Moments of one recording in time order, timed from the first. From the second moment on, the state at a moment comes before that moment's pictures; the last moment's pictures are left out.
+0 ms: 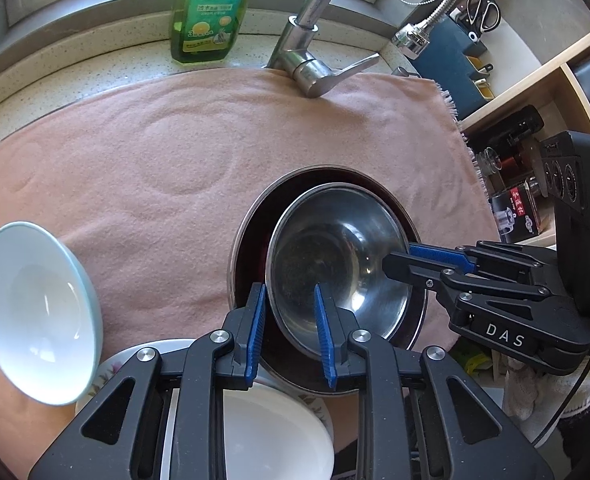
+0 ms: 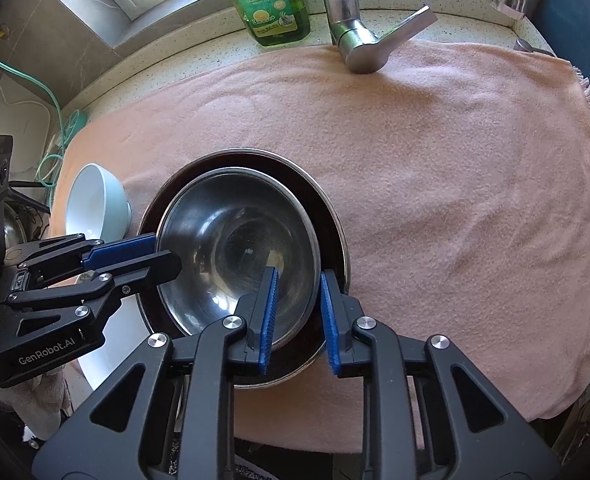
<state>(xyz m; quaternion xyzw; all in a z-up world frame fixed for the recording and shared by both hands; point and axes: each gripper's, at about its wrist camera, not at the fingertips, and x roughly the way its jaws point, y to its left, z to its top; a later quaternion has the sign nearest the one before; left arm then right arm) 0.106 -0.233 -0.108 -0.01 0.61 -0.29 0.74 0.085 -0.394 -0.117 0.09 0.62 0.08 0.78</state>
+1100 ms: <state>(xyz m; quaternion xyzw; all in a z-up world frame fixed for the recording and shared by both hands) 0.112 -0.157 -0.054 -0.09 0.55 -0.25 0.79 0.094 -0.382 -0.050 0.16 0.55 0.12 0.81</state>
